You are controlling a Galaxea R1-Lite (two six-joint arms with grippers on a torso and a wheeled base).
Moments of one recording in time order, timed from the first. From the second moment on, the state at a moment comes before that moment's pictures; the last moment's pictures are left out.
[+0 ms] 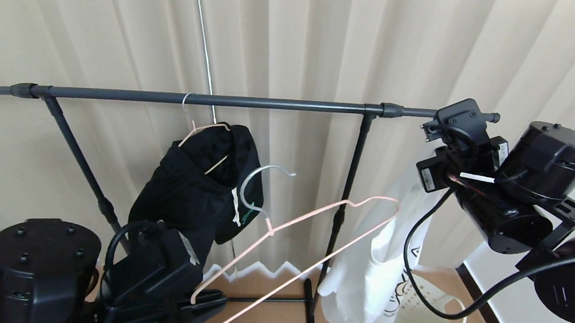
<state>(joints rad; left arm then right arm) -0.76 1.40 -0.39 -0.49 -0.06 0.19 0.48 1.73 -0.79 -1.01 -0.55 -0.53</state>
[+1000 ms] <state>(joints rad) -0.80 1.52 -0.41 -0.57 -0.03 0.16 0.53 1.69 -0.75 -1.01 -0.55 -0.53</state>
